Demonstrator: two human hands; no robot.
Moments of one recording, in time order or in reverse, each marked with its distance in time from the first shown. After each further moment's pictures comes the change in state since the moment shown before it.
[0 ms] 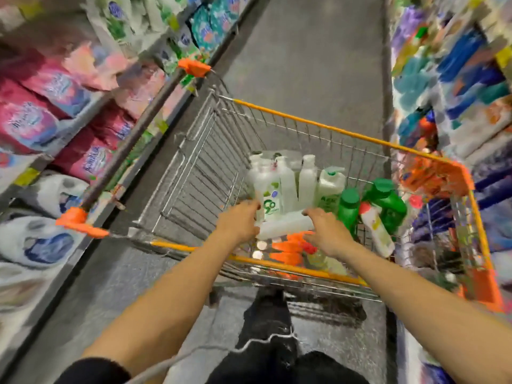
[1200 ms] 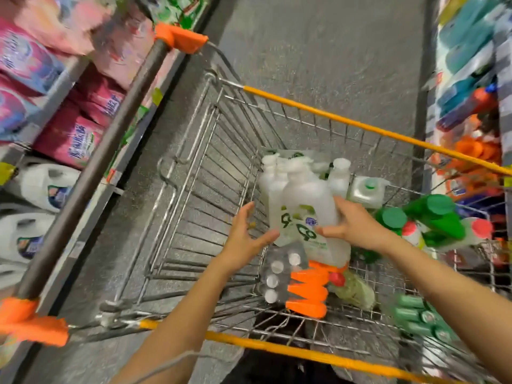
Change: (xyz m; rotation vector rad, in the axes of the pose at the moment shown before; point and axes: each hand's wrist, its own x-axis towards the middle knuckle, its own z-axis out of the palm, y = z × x) left_hand 0.093 -0.062 0.031 -1.064 -0.037 -0.143; right_hand 0.137 0.024 -0.016 0.508 -0.229 -0.042
